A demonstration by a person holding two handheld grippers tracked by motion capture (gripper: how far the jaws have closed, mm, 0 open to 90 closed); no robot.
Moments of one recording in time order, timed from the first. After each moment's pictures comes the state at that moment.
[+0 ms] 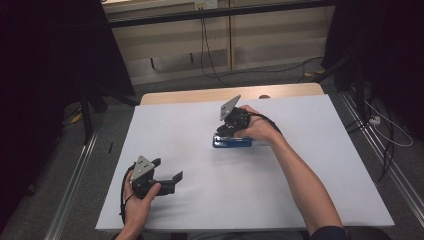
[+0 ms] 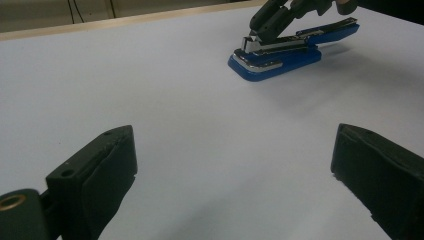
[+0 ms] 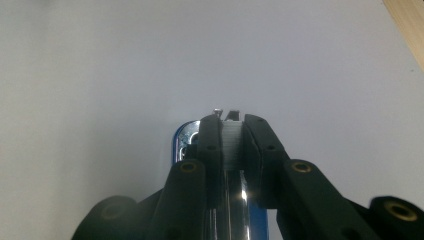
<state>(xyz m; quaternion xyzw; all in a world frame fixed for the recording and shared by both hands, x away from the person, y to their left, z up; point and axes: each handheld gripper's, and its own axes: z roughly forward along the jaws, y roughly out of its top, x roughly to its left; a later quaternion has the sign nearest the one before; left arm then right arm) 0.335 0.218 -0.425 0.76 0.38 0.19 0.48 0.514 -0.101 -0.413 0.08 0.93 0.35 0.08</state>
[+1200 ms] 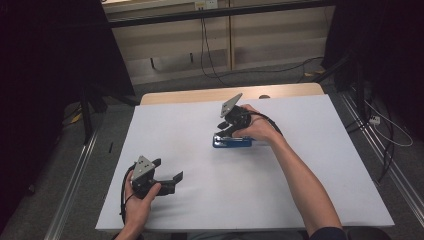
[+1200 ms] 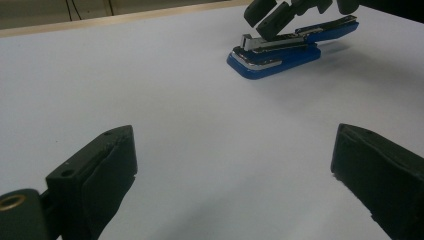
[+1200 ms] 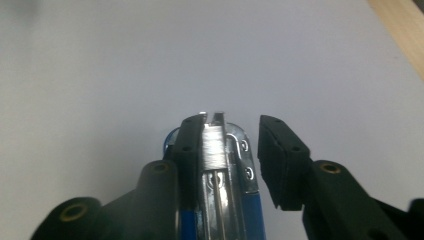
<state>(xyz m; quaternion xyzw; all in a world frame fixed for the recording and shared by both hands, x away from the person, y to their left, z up) 0.336 0.218 -0.425 0.77 0.38 0.19 0.48 0.516 -0.105 -0.413 0.13 0.92 0.37 0.08</state>
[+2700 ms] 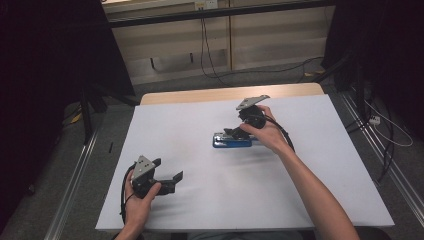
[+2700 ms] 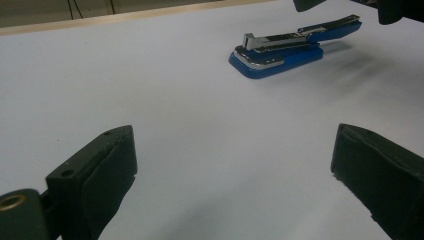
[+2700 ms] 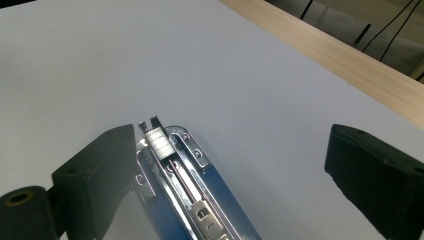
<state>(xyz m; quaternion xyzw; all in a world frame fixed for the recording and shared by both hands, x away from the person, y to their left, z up) 0.337 0.219 -0.426 0.76 0.38 0.19 0.48 0.484 -0.139 -0.407 0.34 0.82 0.42 0.17</state>
